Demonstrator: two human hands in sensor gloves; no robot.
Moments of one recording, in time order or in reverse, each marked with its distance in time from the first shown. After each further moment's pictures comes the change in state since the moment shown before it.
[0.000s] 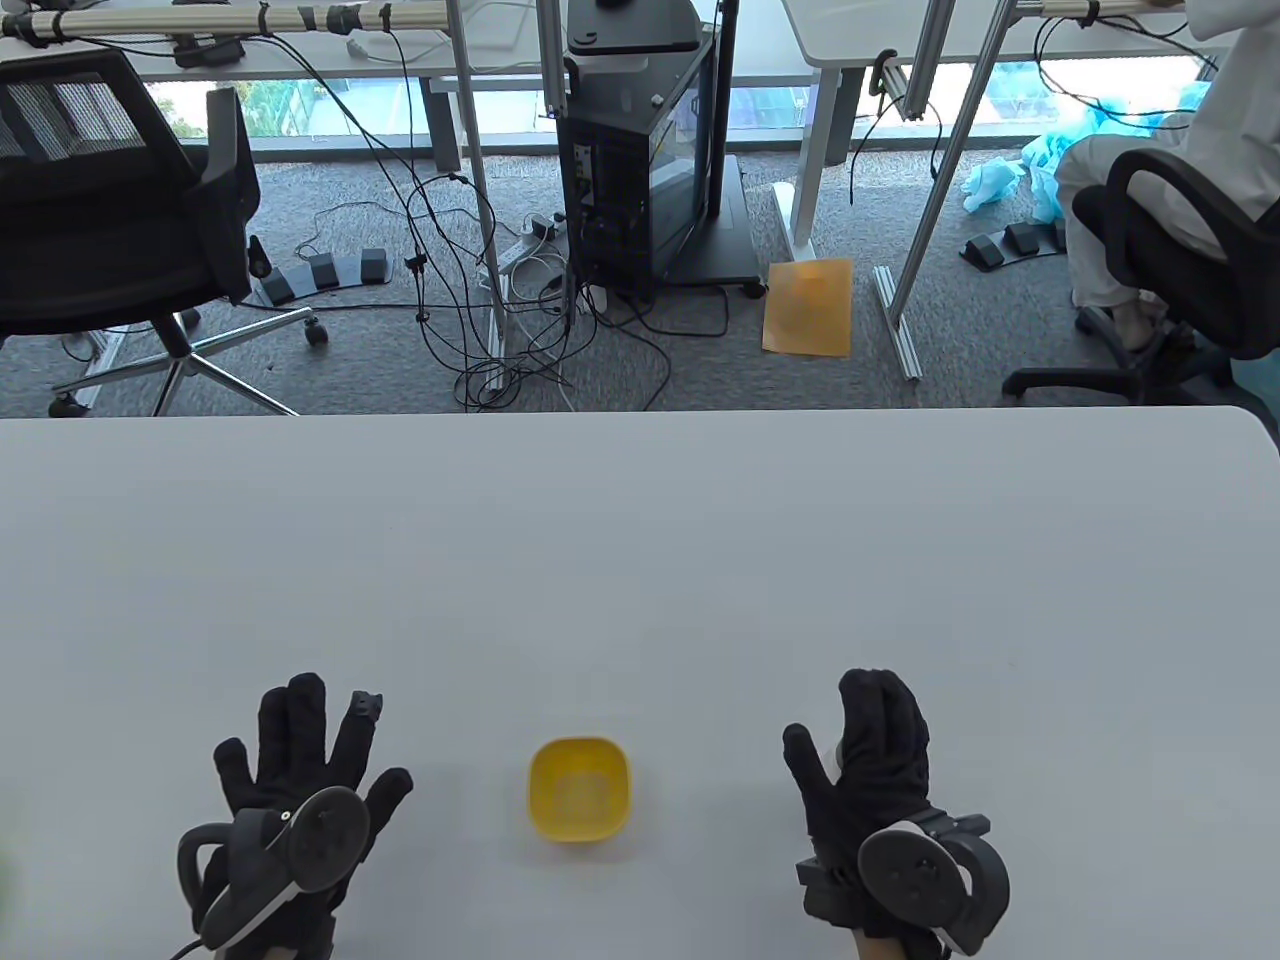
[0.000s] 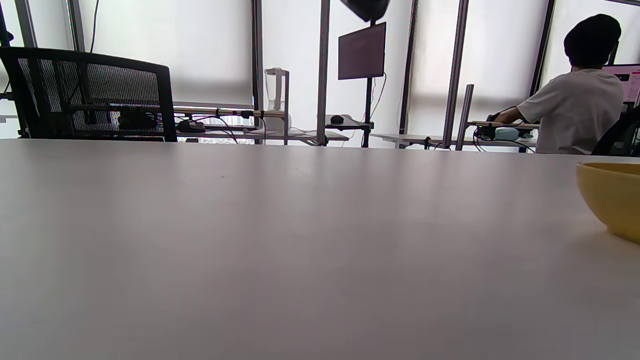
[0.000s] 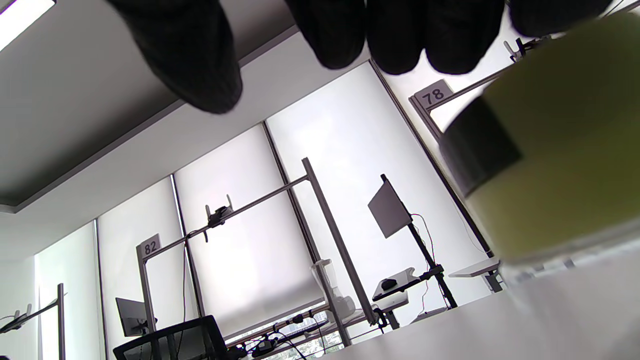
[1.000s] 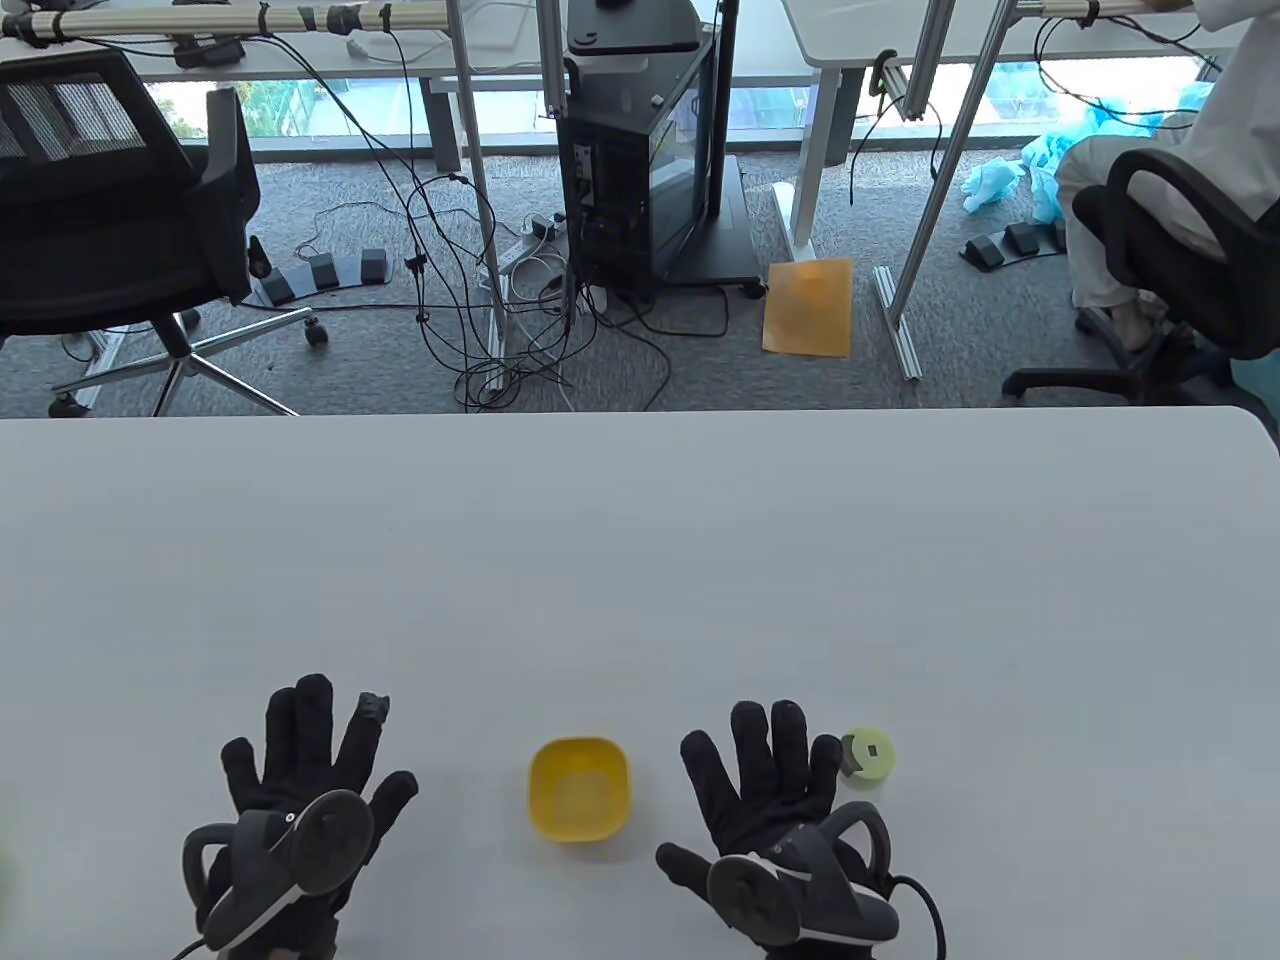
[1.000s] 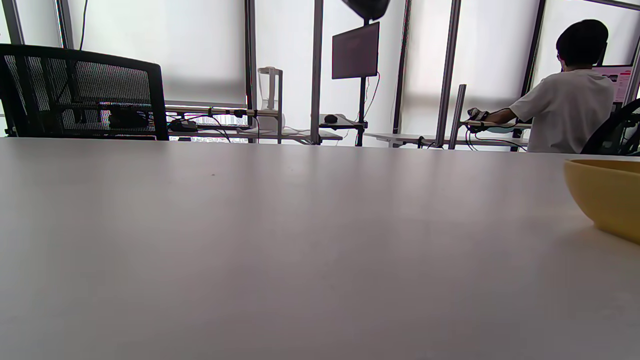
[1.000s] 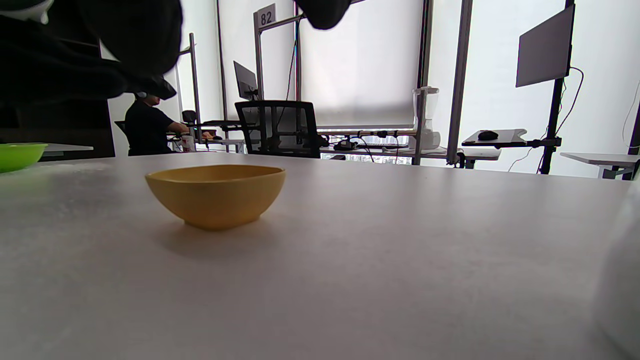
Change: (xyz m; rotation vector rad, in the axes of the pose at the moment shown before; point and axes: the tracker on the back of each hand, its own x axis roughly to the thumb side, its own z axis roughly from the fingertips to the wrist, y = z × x) left_hand 0.002 -0.003 0.001 -0.002 -0.018 0.000; right_hand 0.068 0.044 0.012 0.644 -0.354 0.249
